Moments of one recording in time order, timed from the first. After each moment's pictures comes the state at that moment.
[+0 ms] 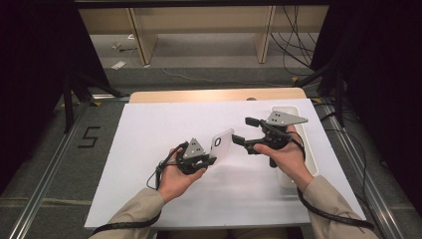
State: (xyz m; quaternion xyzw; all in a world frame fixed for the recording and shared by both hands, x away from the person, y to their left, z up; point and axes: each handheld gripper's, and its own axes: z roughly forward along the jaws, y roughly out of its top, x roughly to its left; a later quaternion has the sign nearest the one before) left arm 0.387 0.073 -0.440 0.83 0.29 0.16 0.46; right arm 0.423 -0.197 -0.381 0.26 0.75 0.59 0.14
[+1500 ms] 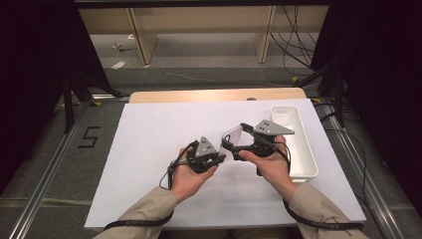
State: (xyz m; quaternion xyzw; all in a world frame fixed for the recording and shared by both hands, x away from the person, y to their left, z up) left arm 0.386 0.043 -0.437 0.82 0.30 0.16 0.46; right arm 0.408 -0.165 -0.401 0.32 0.72 0.59 0.17
